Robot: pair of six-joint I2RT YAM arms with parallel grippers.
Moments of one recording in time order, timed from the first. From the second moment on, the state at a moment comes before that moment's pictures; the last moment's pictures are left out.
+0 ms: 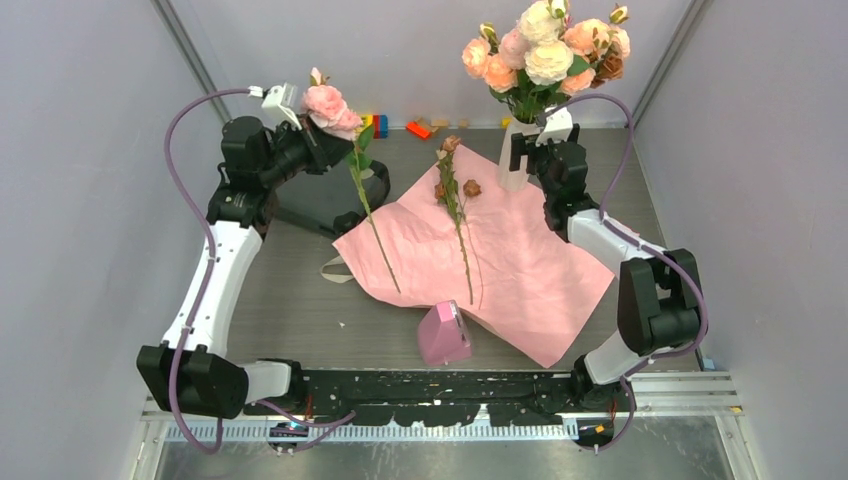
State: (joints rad) left arm -0.11 1.26 1.31 -0.19 0.52 -0.42; right arm 0.22 1.58 1.00 0.53 0.13 -0.10
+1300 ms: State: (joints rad) left arm -0.51 1.65 1.61 0.65 0.23 -0.47; right arm -0.12 1.49 0.72 0.77 -0.20 0.39
